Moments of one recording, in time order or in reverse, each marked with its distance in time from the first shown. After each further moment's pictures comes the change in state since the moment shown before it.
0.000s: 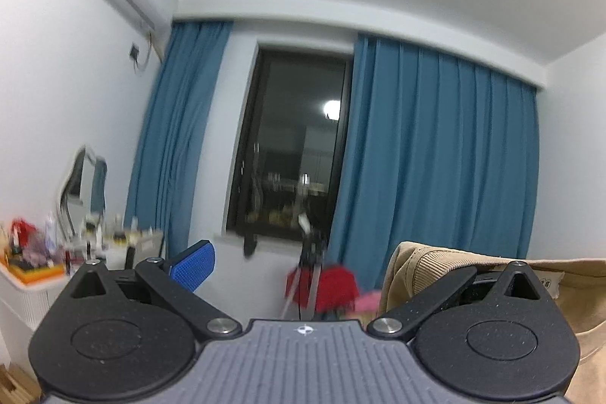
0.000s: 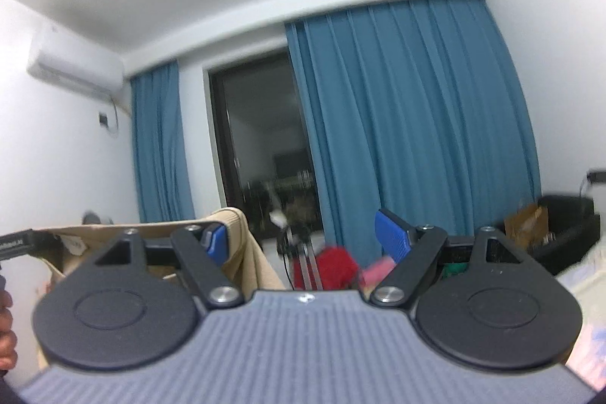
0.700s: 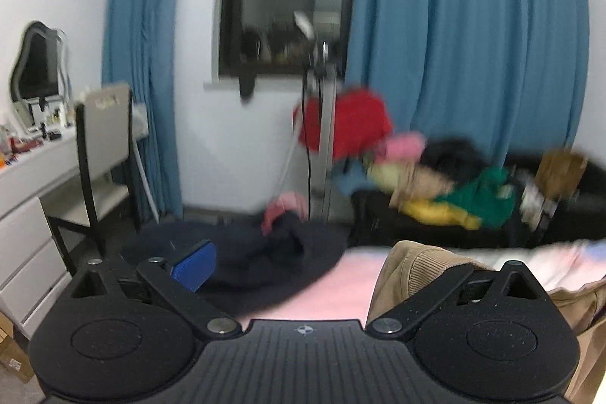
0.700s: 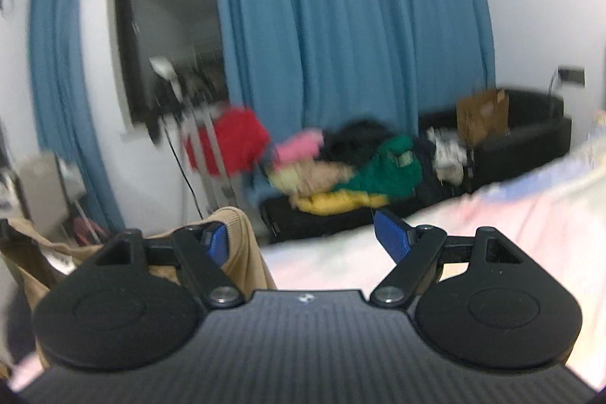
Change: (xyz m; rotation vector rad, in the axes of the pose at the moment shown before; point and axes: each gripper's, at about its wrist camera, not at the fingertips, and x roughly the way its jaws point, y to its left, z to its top) left arm 0.455 -0.046 -0.349 0.123 0.469 0.092; right arm 0.351 -0.115 -0.294 -0.013 0.360 -0.251
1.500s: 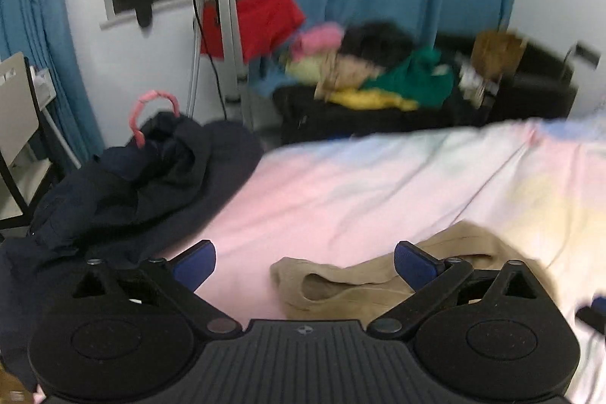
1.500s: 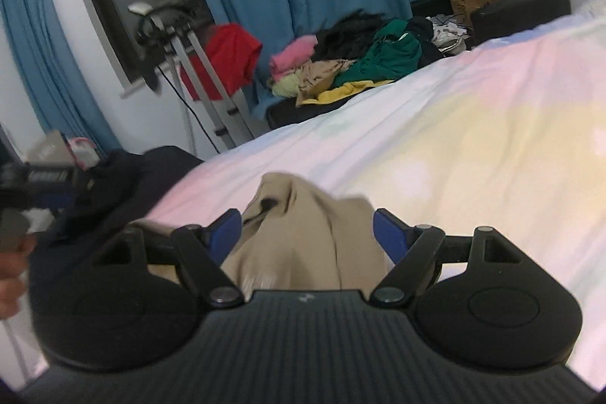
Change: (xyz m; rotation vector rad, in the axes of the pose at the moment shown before) left arm 0.075 -0.018 -0.040 0.183 0.190 -0.258; right arm -0.037 -0.030 -0.122 0.248 0.168 0.085
